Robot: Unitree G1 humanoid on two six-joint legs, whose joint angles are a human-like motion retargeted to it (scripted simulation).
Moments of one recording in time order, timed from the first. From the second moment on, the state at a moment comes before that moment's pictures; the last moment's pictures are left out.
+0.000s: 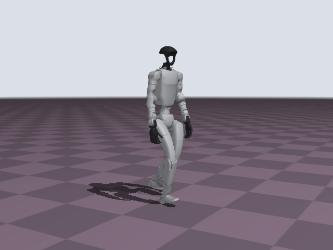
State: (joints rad) left arm -0.04 0.19 -0.23 1.20 -0.04 -0.03 -0.12; right arm -0.05 -0.21 0.21 1.28 0.13 0.03 0.08; waist 0.08 0.05 0.16; left_leg 0.09 -0.09 -0.06 0.83 -0.87 0.16; right_leg -0.48 0.03 -0.09 0.77 -0.60 0.04
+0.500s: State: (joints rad) left arm -0.20 0.22 -0.21 1.05 -0.18 -0.04 -0.05; right arm -0.18 -0.26 0.32 1.19 0.08 0.01 0.05; waist 0.12 0.08 0.11; left_leg -0.47 0.12 0.10 1.23 -0.84 0.15; right_leg -0.25 0.14 -0.14 0.72 -0.71 -0.04
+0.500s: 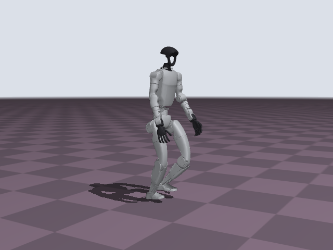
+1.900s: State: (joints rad) left arm -0.13 0.25 -0.18 1.17 -0.17 -0.05 -0.04; right arm -0.17 -0.25 0.31 1.14 0.13 -0.02 0.03; waist 0.10 0.03 0.06; left_leg -0.60 0.00 0.16 0.69 -0.67 0.06; right_leg -0.01 0.14 -0.10 0.55 -0.77 -0.04
